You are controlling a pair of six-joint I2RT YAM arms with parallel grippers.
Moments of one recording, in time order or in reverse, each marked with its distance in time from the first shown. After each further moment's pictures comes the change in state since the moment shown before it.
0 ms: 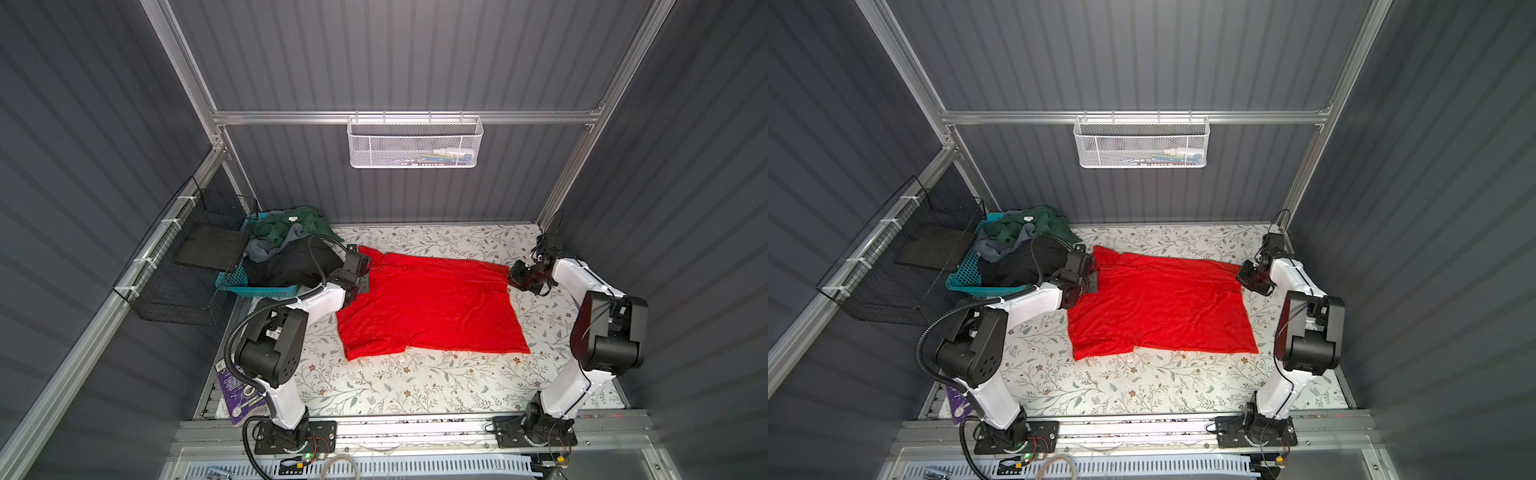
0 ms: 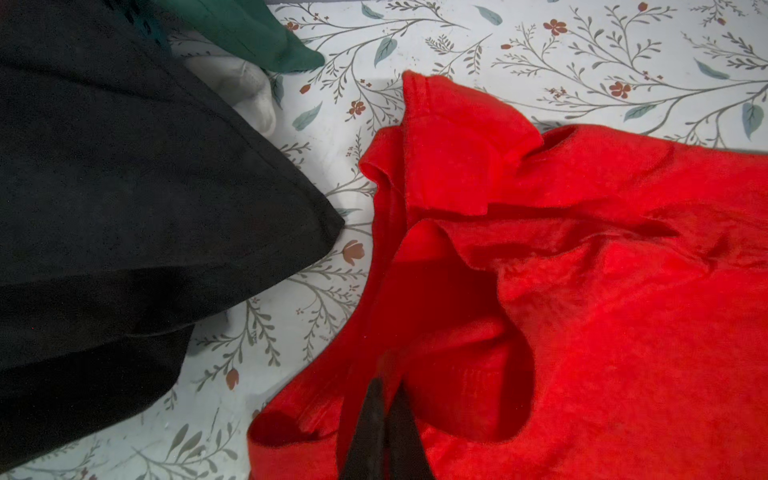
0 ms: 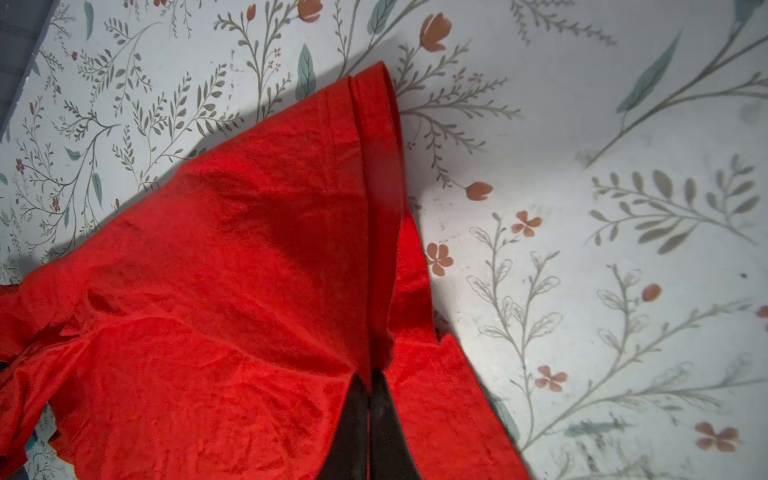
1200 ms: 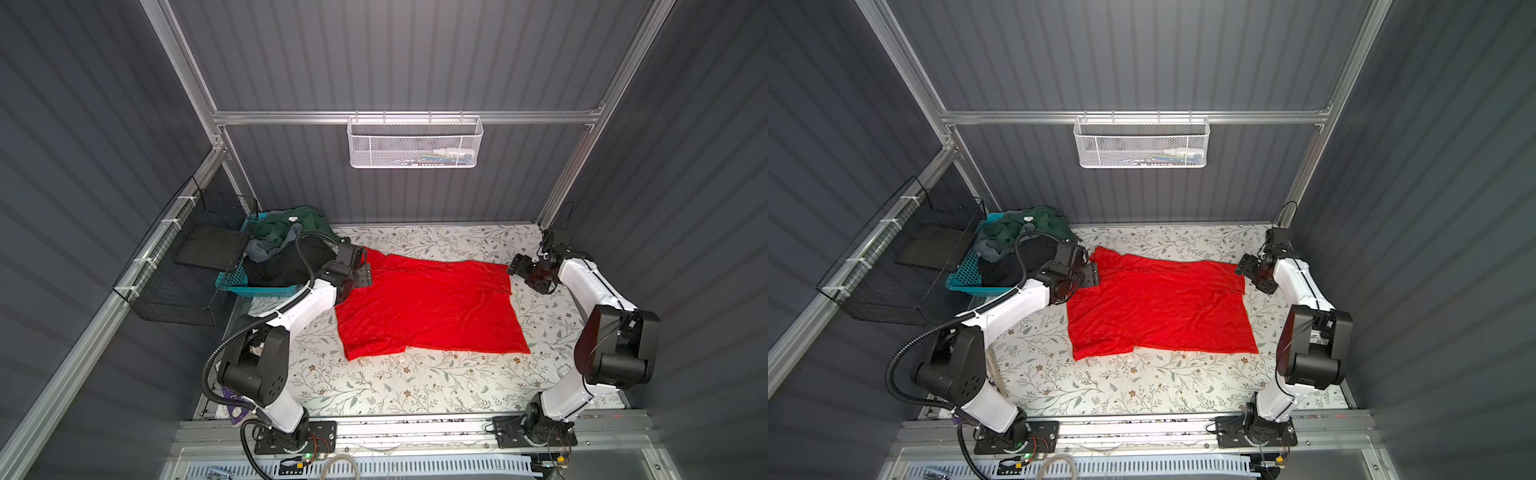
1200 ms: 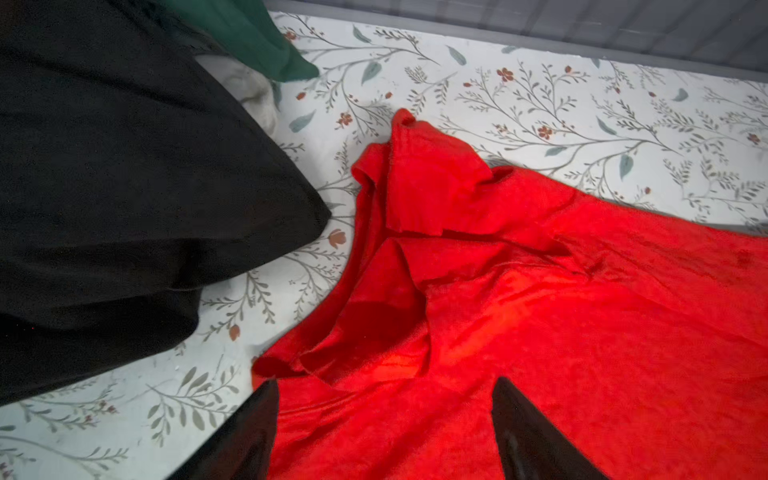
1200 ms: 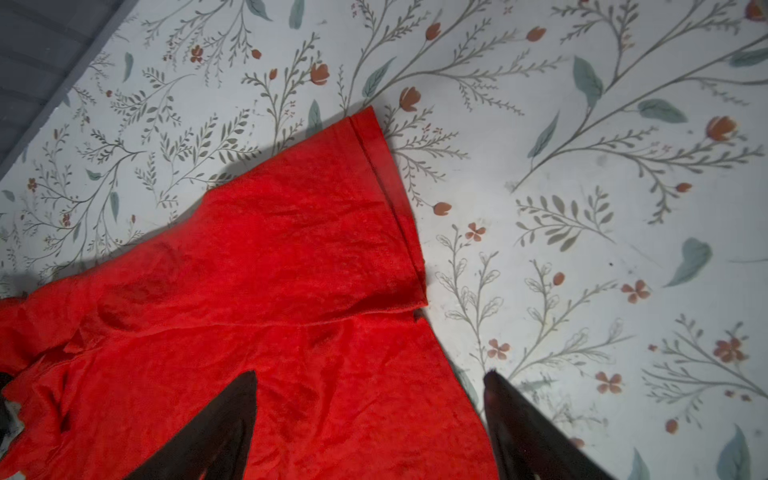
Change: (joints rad) left arm 0.000 -0.130 0.063 -0.201 0.128 -0.123; right arm 0.021 -0.126 0.003 -0.045 0.096 -0.014
